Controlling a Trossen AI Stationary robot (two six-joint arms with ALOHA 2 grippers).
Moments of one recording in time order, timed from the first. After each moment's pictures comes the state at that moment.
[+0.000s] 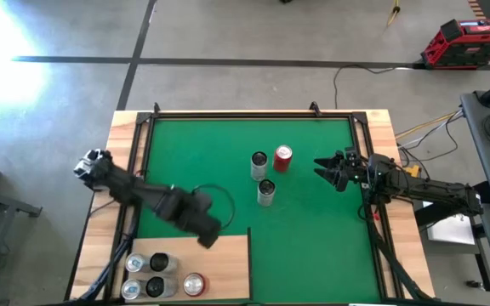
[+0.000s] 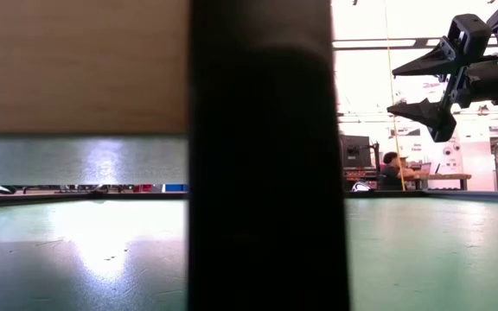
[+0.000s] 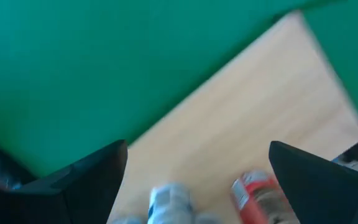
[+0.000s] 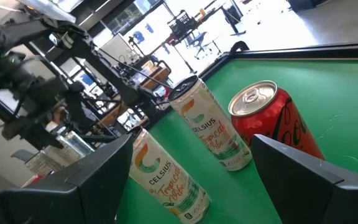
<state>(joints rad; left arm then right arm) -0.45 1.69 1.67 -1.43 -0.03 -1.37 -0.28 0.19 0.01 0.15 -0.08 0.64</state>
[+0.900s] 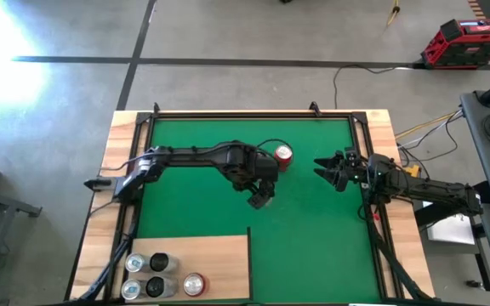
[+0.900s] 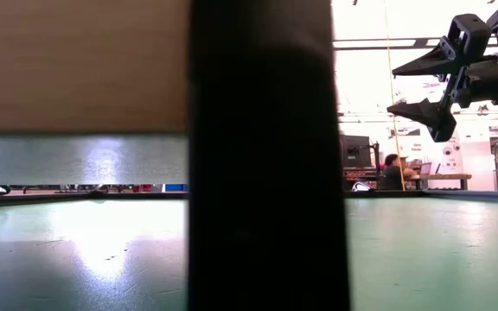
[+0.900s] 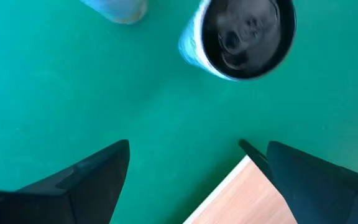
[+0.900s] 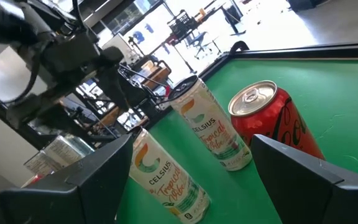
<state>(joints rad) -0.05 2.18 2.34 -1.57 0.01 -0.77 -0.28 0.19 0.01 0.15 -0.08 0.64</state>
